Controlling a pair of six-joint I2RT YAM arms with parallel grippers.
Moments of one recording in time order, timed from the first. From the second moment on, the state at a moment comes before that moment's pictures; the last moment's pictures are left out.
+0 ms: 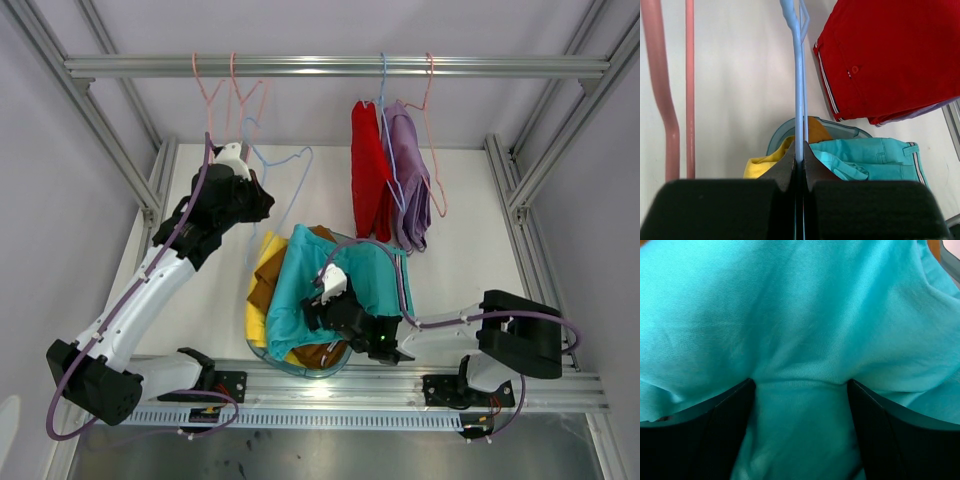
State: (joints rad) left arm -0.43 1.17 1.17 -0.44 -0.02 -0.43; right arm 1.30 1.51 0.61 0.48 0.60 0.29
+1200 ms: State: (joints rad) left arm -0.44 1.18 1.17 -0.44 0.07 -0.43; right arm 1.30 1.47 0.96 0.08 0.69 0.32
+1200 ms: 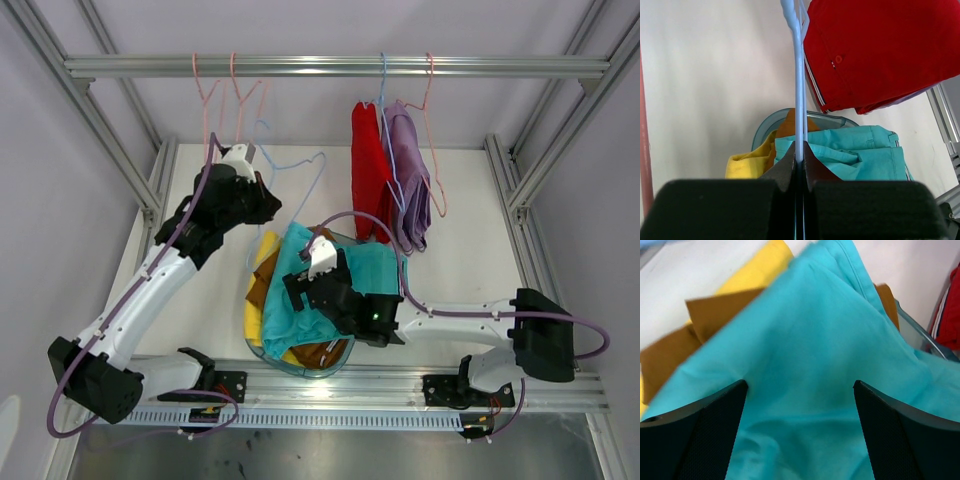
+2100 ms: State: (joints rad) left arm -0.45 1.18 1.18 -0.44 0.08 -0.41; right arm 1.30 1.36 0.75 0.12 0.71 0.39
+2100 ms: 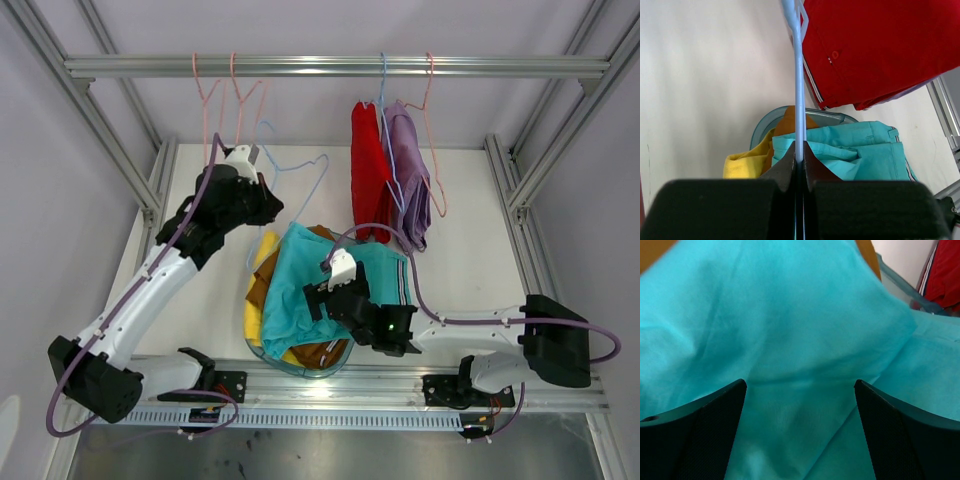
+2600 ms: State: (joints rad) left arm -0.55 1.13 1.21 -0.48 -0.10 -0.33; right arm 1.29 1.40 0.73 0.19 0.69 0.39
